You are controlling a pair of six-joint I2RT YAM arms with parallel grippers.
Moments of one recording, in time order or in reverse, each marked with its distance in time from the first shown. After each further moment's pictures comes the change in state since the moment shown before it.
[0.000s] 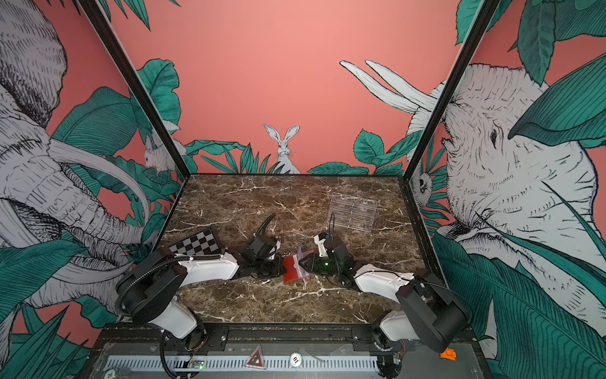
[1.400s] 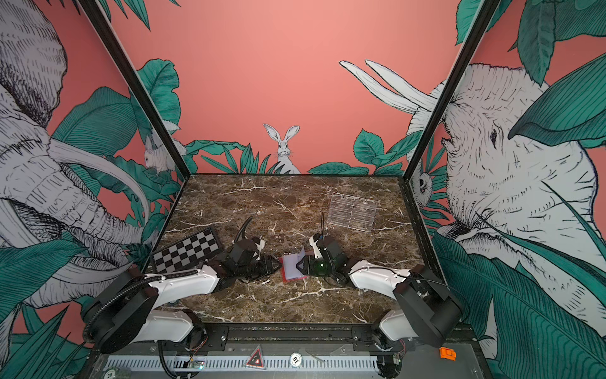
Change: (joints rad) left arm 0.068 -0.231 -0.231 0.204 0.013 -0.213; right arm 0.047 0.036 0.076 -0.165 0.081 -0.101
